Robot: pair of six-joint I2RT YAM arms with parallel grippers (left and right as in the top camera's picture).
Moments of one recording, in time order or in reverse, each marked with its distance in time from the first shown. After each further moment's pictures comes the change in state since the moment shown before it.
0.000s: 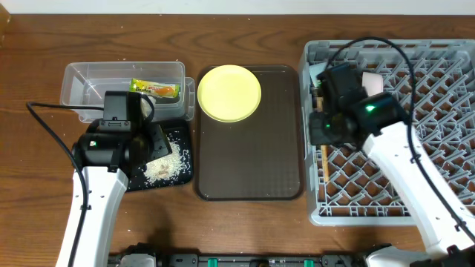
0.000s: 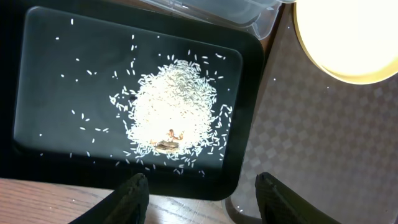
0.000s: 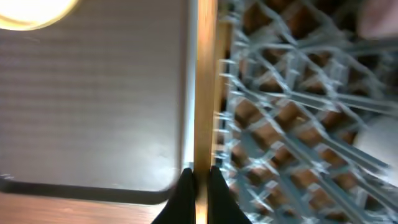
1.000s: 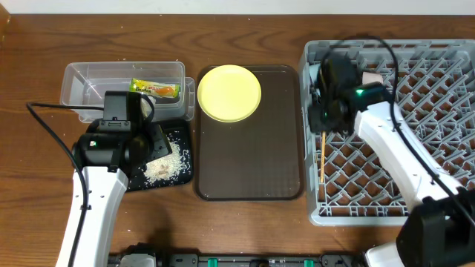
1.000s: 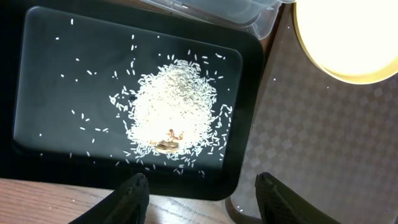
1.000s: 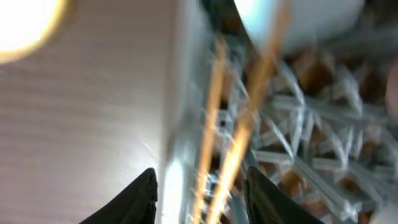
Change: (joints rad) left arm 0.000 0.000 0.000 0.000 0.000 0.000; right arm -0.060 0.159 -0.001 0.235 -0.060 -0.139
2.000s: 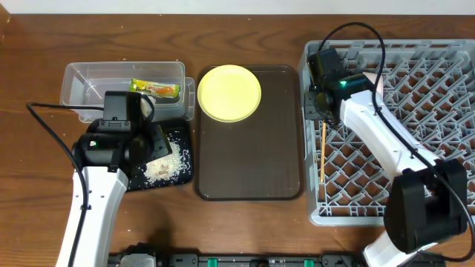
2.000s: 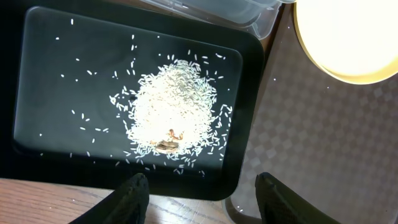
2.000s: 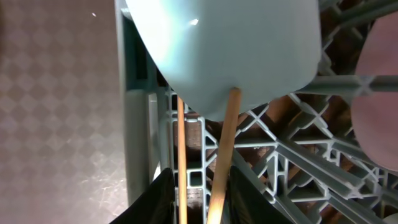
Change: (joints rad) left arm 0.000 0.000 0.000 0.000 0.000 0.000; right arm 0.010 0.153 0.021 0.089 0.206 0.119
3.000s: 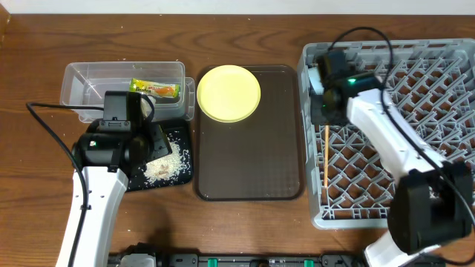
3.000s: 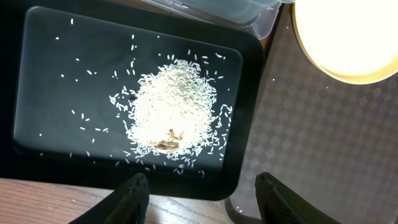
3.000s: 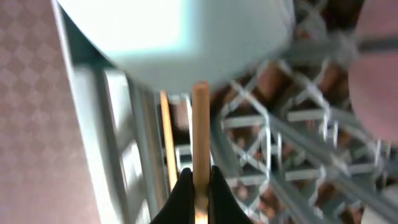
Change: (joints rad) left arm 0.000 0.000 0.000 0.000 0.000 0.000; right arm -0.053 -0.029 0.001 -0.112 -0.085 0.015
